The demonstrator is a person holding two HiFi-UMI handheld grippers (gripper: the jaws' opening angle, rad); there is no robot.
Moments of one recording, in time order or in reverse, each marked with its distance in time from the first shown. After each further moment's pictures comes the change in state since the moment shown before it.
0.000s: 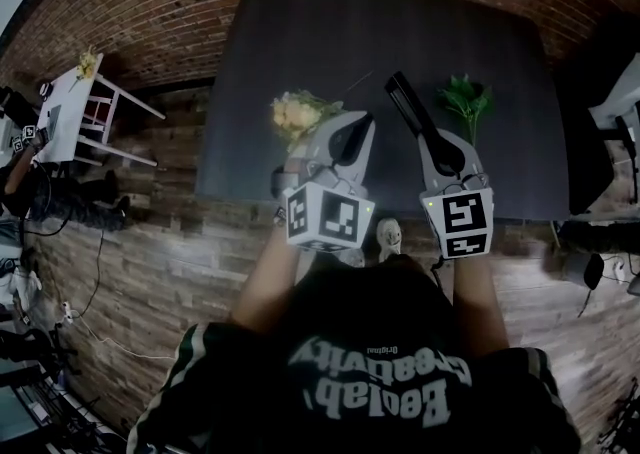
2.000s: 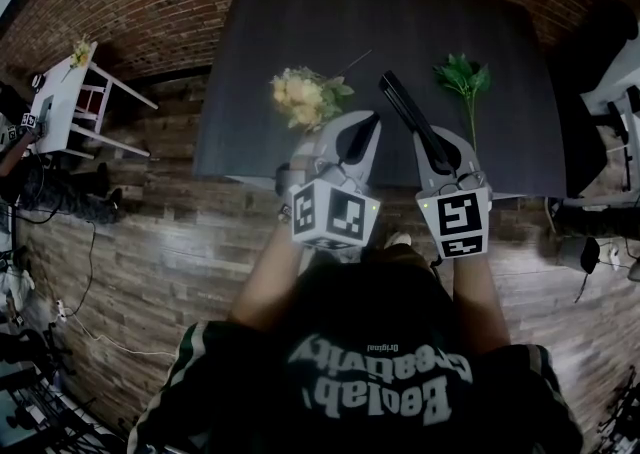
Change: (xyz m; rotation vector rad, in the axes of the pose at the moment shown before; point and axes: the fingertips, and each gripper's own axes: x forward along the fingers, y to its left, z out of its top) left arm -0.051 -0.040 -0.010 -0.012 -0.012 -0.043; right arm -0.040 0.059 -0.006 -0.085 0.016 0.002
